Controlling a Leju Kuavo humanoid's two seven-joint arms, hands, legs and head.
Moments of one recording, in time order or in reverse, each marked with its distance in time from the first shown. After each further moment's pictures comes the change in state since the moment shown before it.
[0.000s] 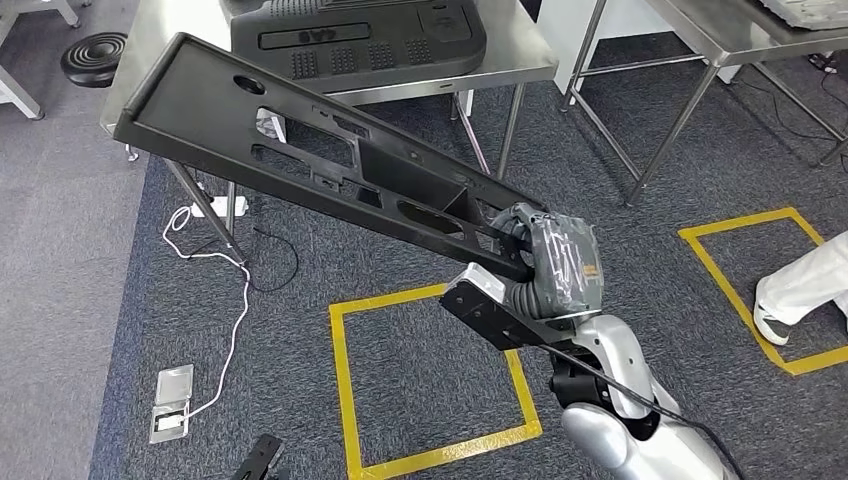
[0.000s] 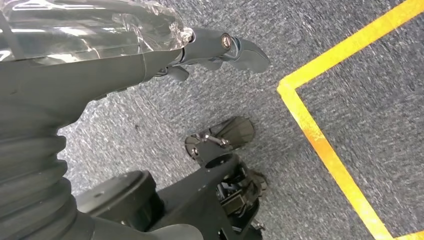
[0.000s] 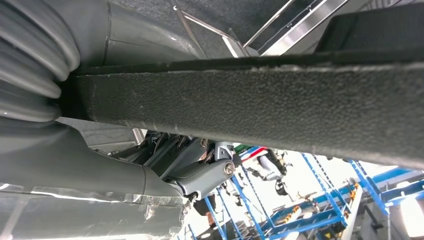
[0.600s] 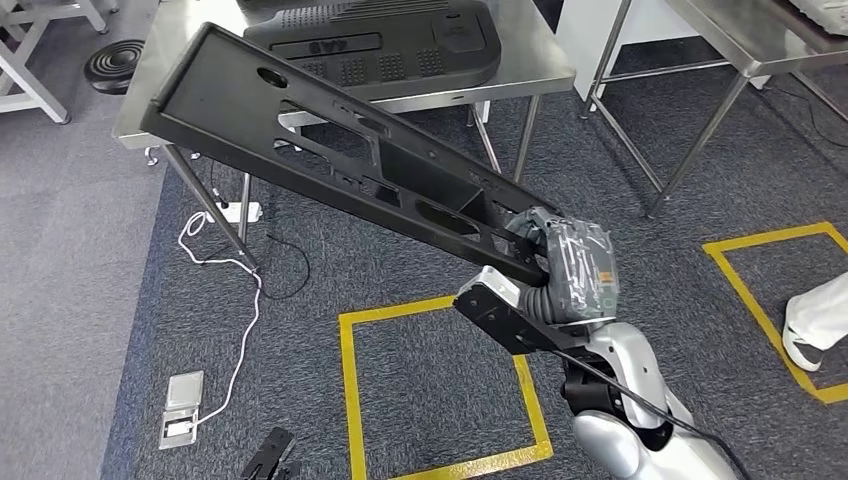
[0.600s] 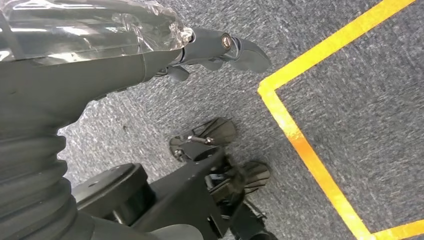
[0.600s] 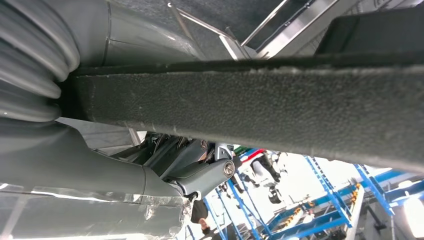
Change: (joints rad) left arm -0.002 -0.001 0.000 -0.002 0.000 0.000 -0.002; right arm 0.001 0.001 0.000 0.002 -0.001 -0.001 -0.001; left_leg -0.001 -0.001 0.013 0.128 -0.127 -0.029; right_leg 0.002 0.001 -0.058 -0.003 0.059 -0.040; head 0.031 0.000
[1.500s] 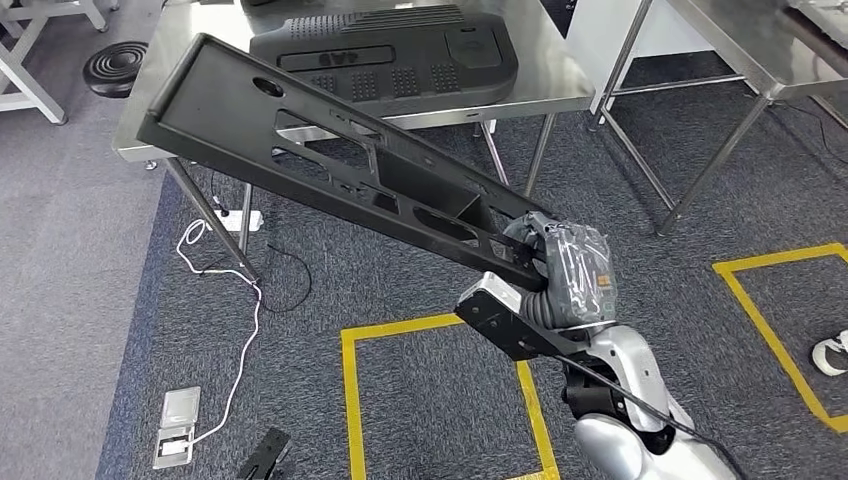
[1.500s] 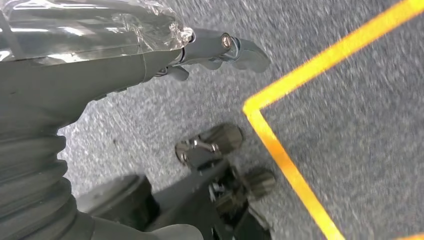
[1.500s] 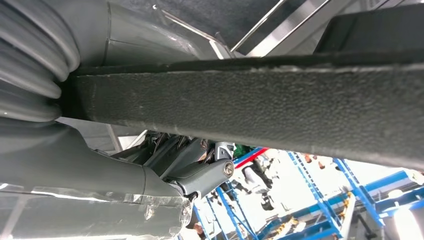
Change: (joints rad) left arm 0.004 -0.001 0.002 -0.001 -0.009 0.003 -0.007; right arm 0.003 0.004 0.001 0.001 -0.029 0.005 -0.031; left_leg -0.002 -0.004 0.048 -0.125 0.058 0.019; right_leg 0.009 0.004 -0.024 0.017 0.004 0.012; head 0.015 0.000
